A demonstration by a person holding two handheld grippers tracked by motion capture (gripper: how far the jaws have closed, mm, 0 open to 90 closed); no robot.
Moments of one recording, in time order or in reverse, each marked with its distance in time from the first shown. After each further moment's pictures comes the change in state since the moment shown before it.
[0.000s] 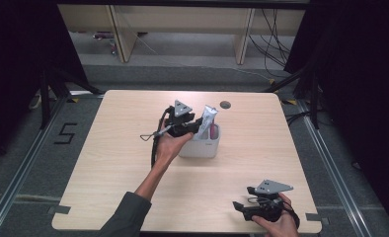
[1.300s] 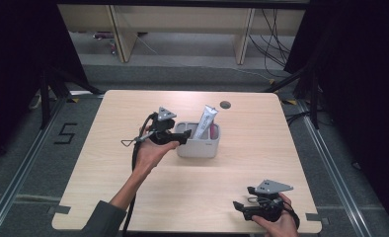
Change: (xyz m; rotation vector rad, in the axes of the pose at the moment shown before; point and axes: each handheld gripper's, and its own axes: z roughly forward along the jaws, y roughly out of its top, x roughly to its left) left arm 0.020 -0.017 -0.043 0.131 -0.001 -0.012; right arm -0.002 0.000 0.000 -0.005 -0.013 -0.014
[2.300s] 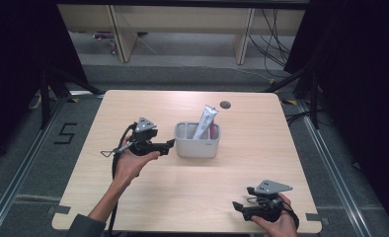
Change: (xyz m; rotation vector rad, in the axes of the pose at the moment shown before) left arm 0.028 -0.039 -0.031 -0.018 -0.003 -0.029; right arm 0.001 -0.001 0.001 0.008 0.007 0.013
